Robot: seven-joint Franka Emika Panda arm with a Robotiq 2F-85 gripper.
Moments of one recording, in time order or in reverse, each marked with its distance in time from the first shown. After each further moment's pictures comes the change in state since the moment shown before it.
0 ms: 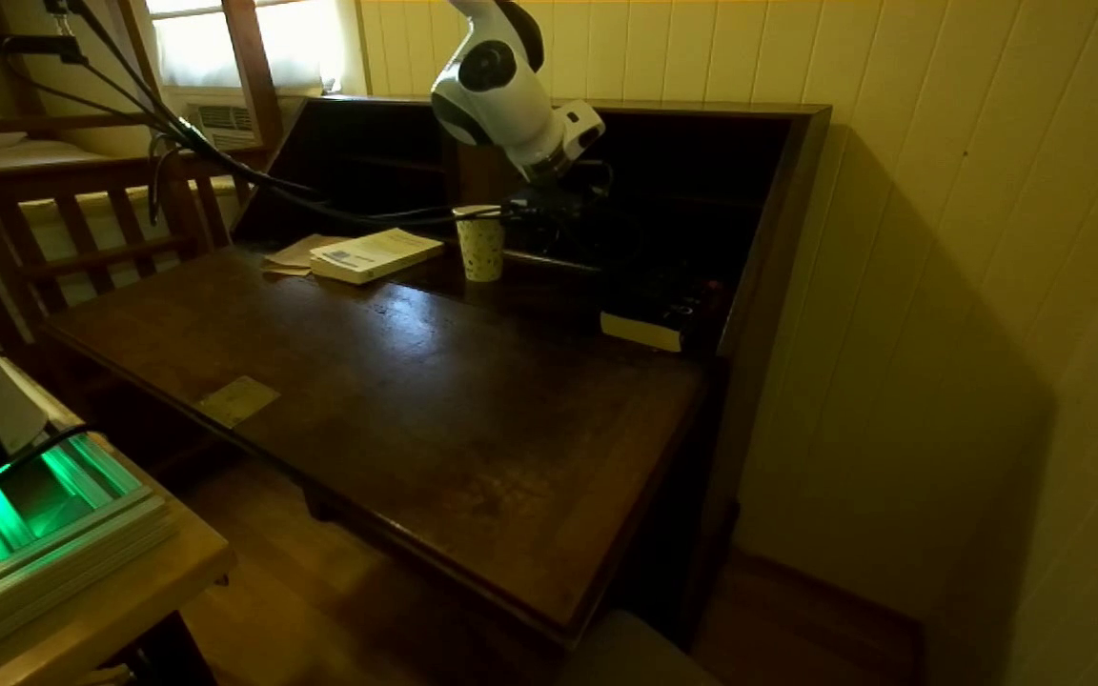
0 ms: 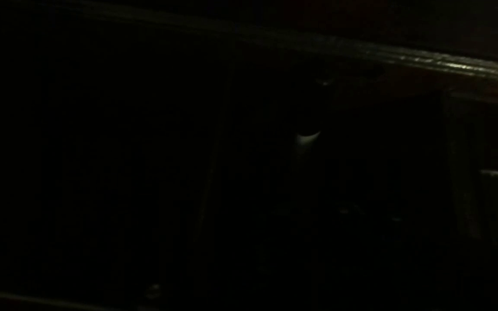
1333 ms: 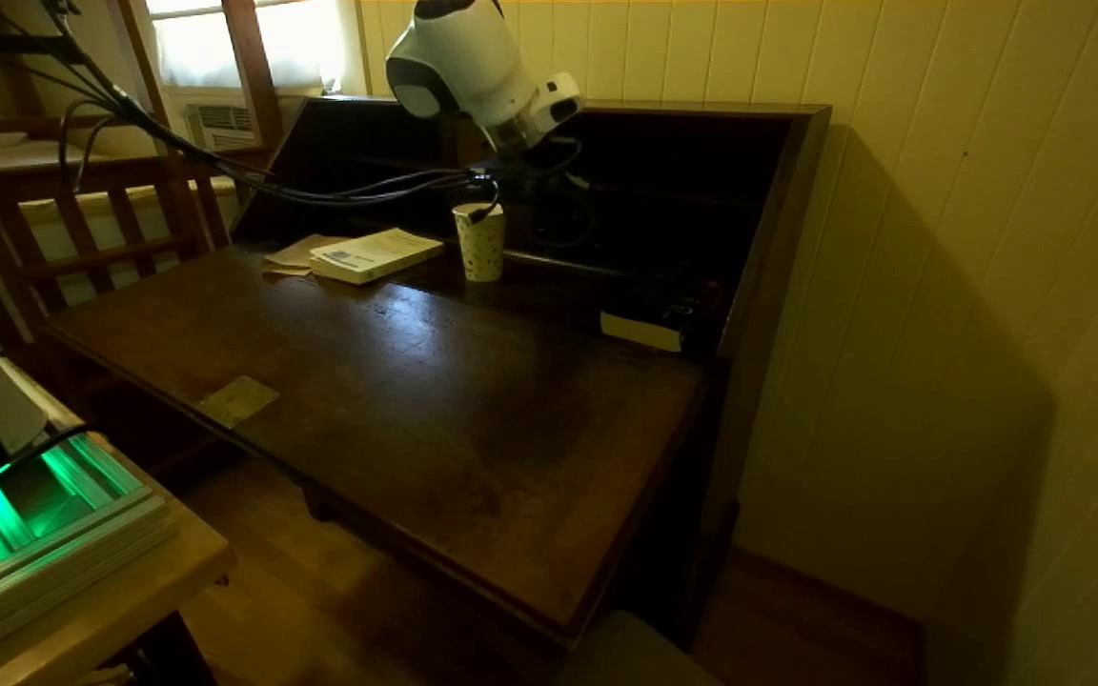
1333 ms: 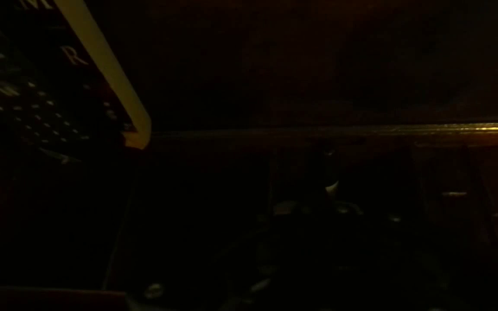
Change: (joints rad) arm 0.062 -0.227 -0.082 -0.321 -0.311 0.097 0.423
